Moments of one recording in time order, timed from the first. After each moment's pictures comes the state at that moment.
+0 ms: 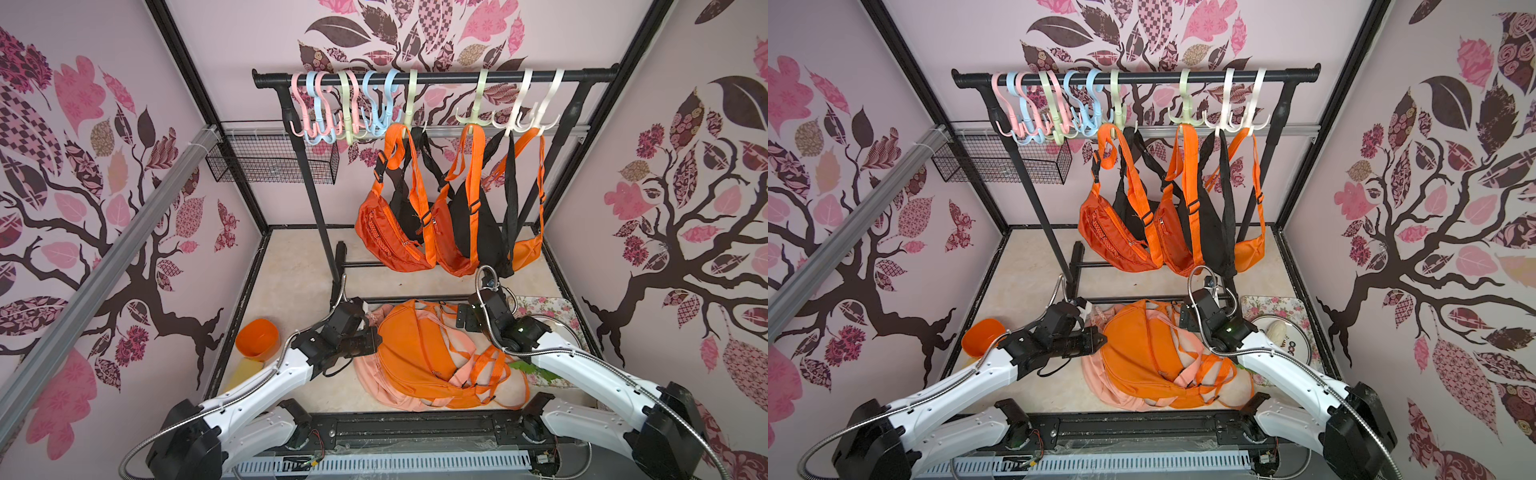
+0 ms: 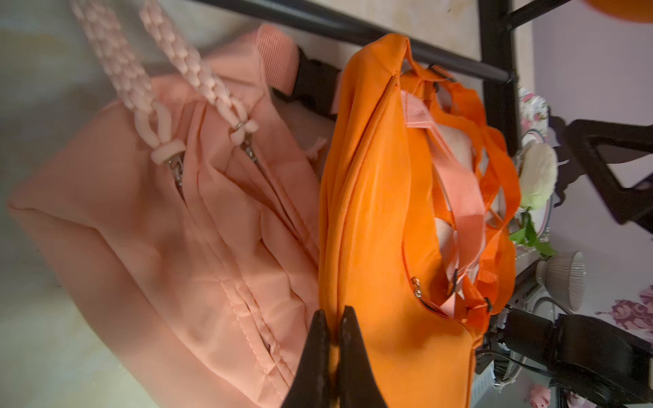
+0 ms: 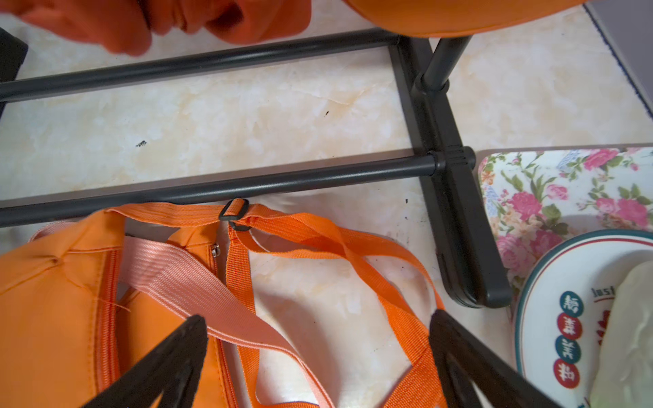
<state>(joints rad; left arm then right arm) -0.69 0.98 0.62 -0.42 0.16 -0.75 0.63 1.08 0.72 -0.48 0.46 0.57</state>
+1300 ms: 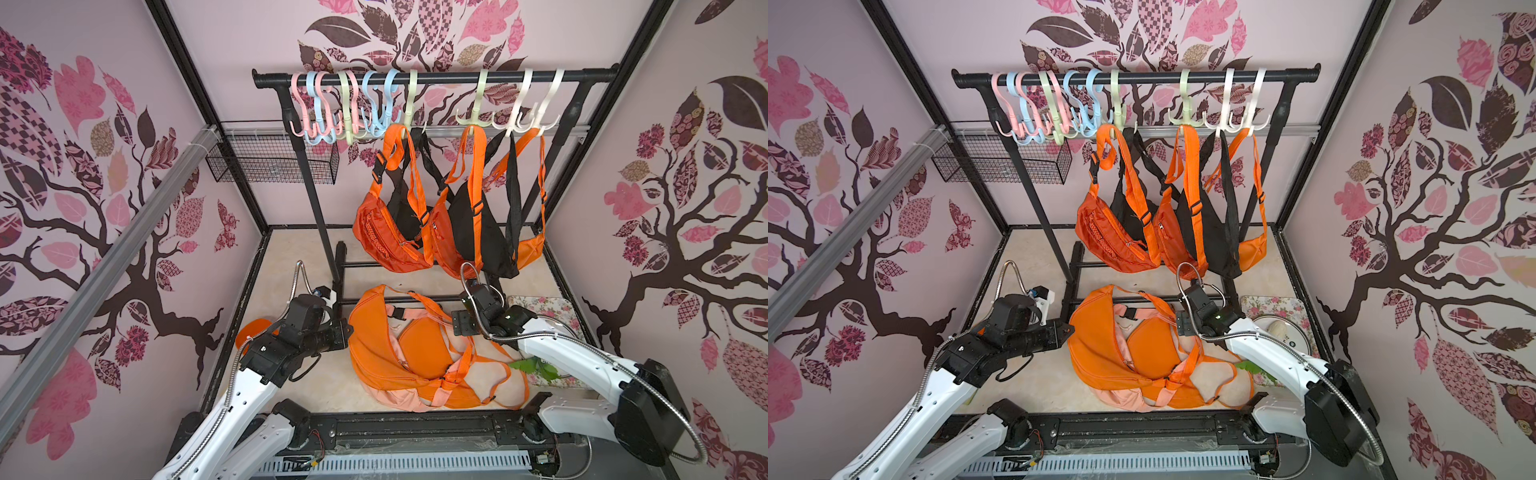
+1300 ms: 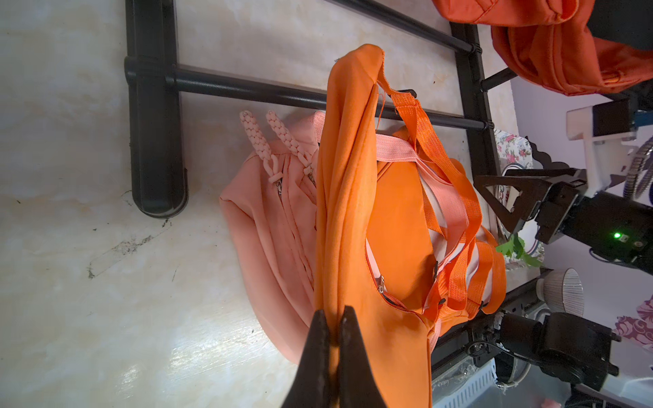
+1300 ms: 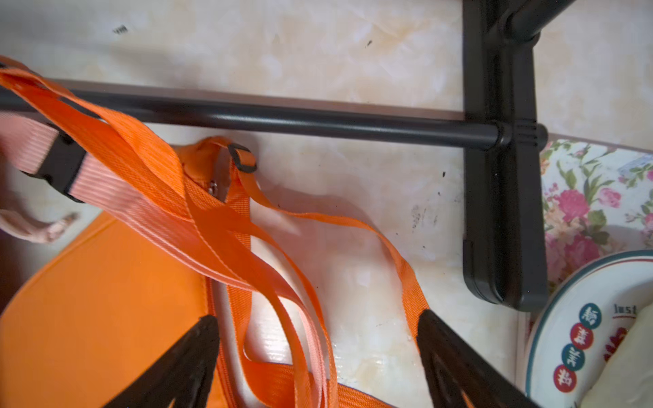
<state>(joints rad) -0.48 0.79 0.83 -0.85 0.16 -0.57 0.62 1.25 0.77 -0.59 0.29 0.45</state>
